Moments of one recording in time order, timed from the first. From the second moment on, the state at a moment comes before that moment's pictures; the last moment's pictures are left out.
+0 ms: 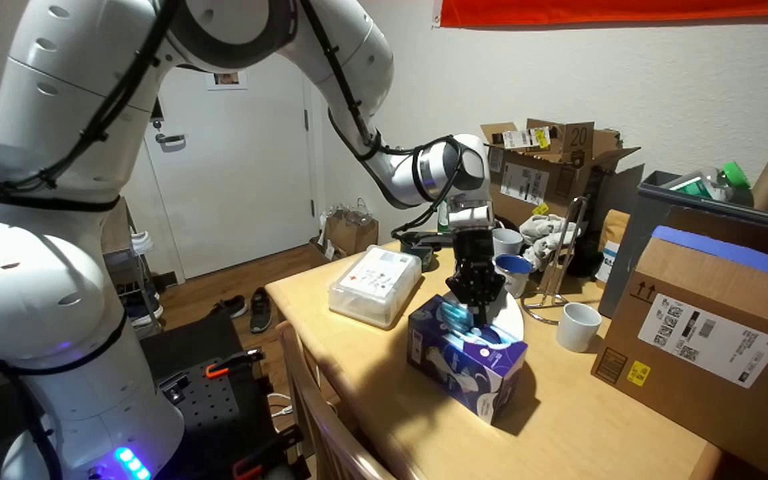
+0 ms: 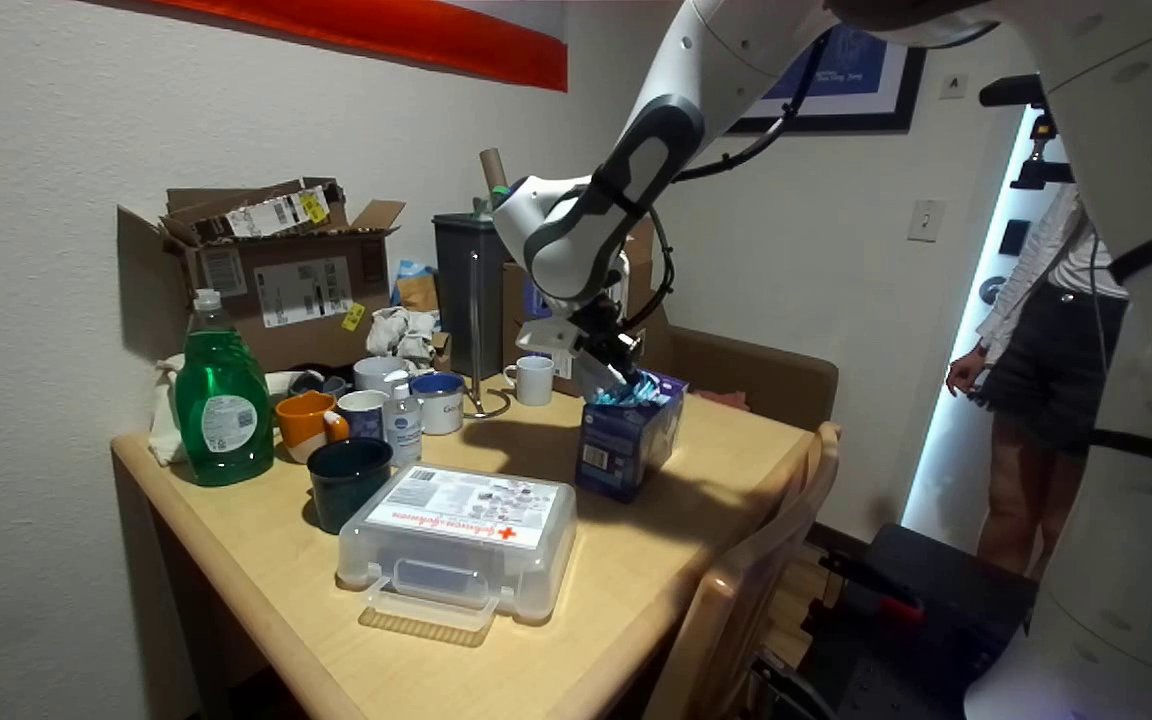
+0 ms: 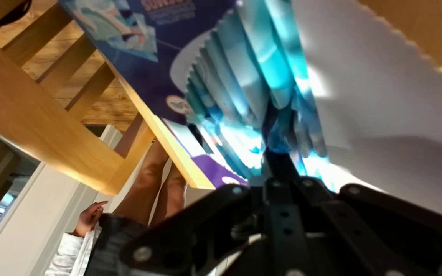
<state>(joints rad) 0.11 0.51 -0.22 -1.85 -0.56 2.04 1.92</state>
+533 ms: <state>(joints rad) 0.15 0.57 -0.22 -1.80 -0.63 2.01 1.98</state>
